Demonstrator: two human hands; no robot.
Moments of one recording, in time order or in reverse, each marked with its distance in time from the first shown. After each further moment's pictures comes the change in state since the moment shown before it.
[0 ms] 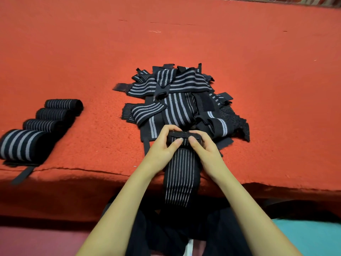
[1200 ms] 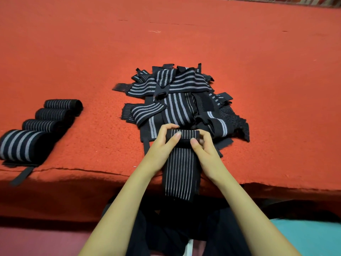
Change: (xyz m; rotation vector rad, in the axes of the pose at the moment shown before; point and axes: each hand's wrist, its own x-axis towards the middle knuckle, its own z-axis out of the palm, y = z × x) left_hand 0.000 0.003 -0.001 -0.088 0.023 -0.083; right_hand -0.001 0.005 0.000 -0.100 -0.033 -0.024
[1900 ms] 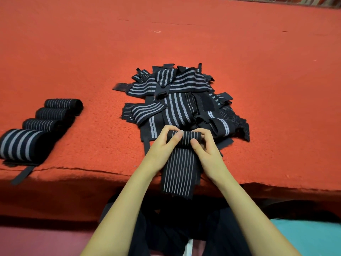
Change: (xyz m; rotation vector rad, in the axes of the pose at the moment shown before) left_hand 0.001 0.001 0.001 0.093 0.025 0.002; right_hand -0.003 -0.003 -0.002 -0.071 0.020 -0.081
